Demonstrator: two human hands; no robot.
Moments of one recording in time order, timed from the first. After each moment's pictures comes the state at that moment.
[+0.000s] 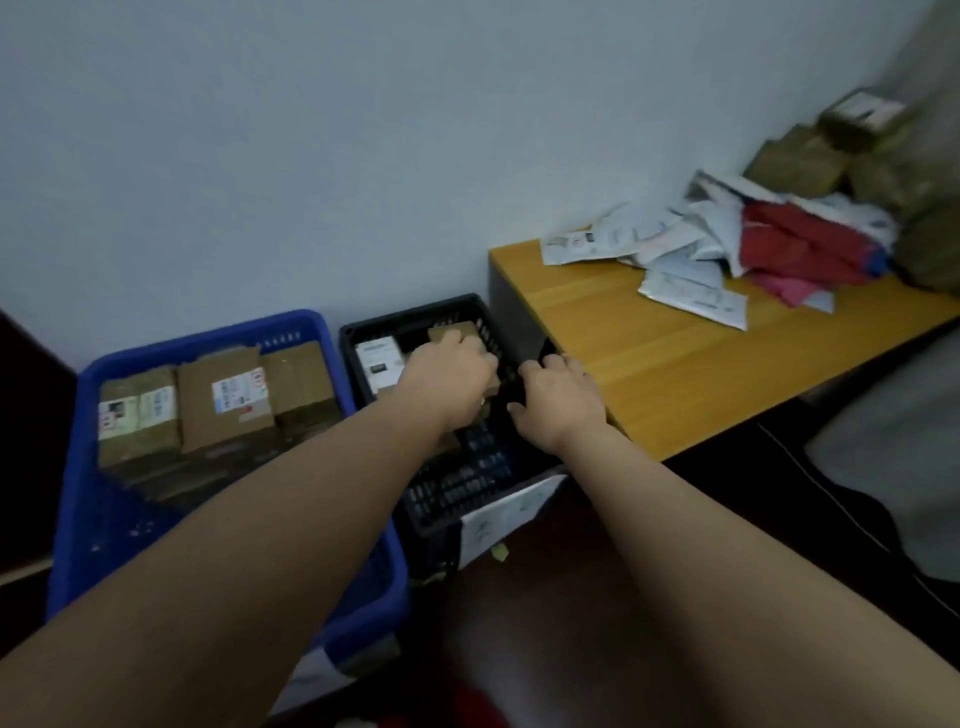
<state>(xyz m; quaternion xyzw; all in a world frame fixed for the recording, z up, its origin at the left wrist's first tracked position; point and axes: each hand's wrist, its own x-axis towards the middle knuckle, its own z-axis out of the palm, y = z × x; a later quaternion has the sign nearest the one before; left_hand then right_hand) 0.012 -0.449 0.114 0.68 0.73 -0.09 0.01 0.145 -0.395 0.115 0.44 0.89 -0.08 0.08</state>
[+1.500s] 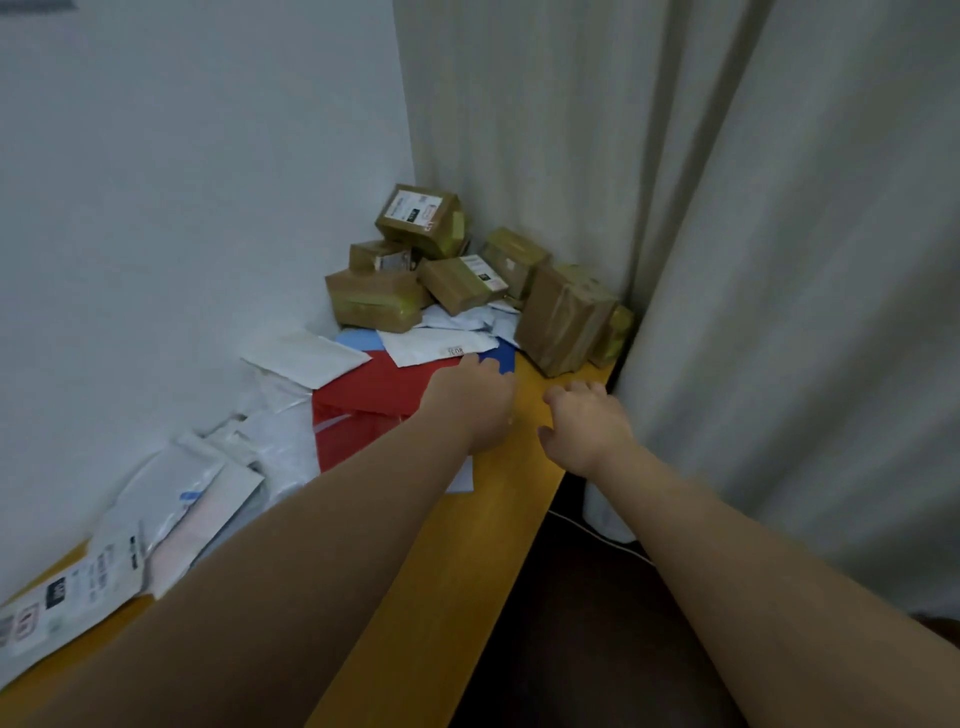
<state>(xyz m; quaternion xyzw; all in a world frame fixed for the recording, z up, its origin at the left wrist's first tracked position) 0.482 0.286 0.180 0.86 0.50 -0.05 -0.03 0.631 0.260 0.160 0.69 0.72 -0.07 0.02</state>
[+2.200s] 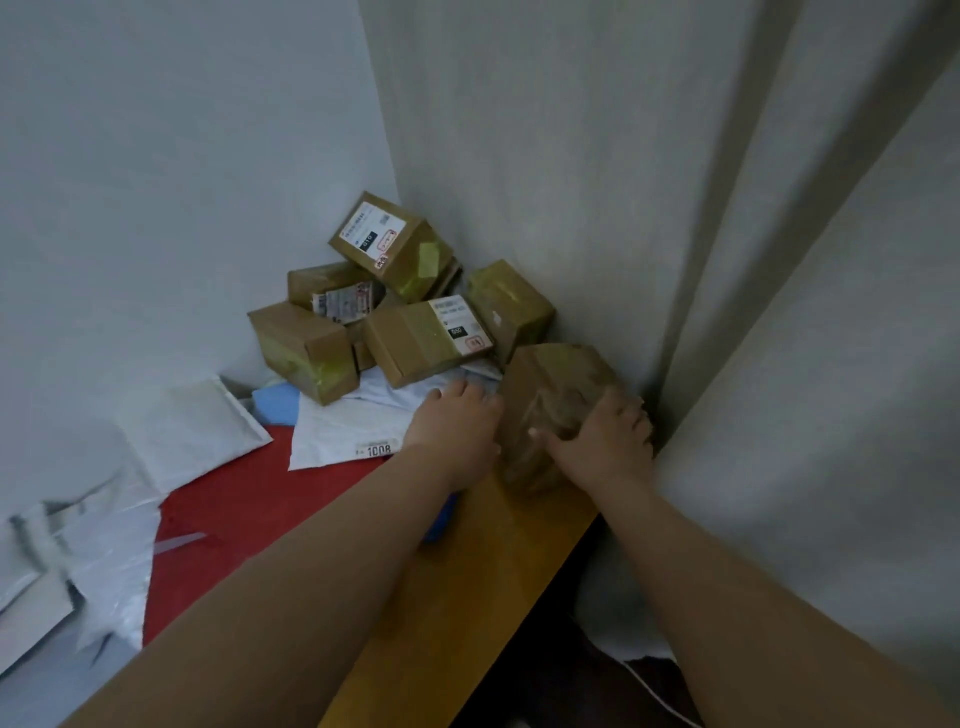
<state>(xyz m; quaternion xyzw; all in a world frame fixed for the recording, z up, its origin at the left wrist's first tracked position) 0.607 0.548 0.124 0.79 0.61 -0.05 0.01 0.777 0.566 0.091 0.77 0.60 -0.18 -0.09</state>
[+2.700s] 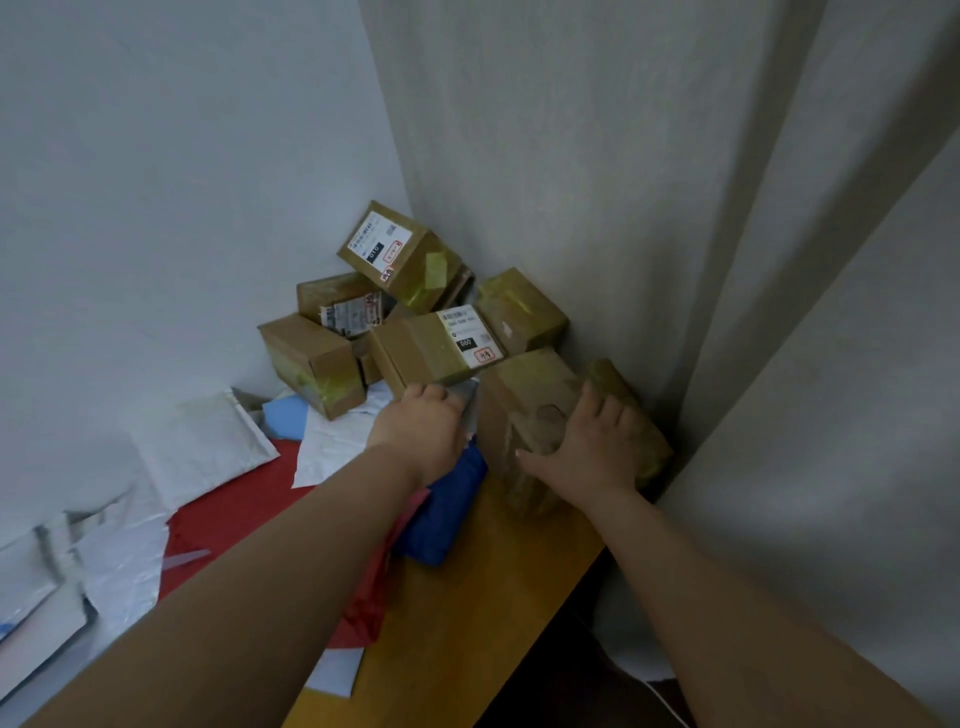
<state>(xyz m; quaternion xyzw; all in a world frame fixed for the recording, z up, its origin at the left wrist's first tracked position) 0.577 0.573 0.126 0.74 0.67 -0.07 0.04 0.767 0.593 0.078 0.70 0.69 -0.13 -0.12</state>
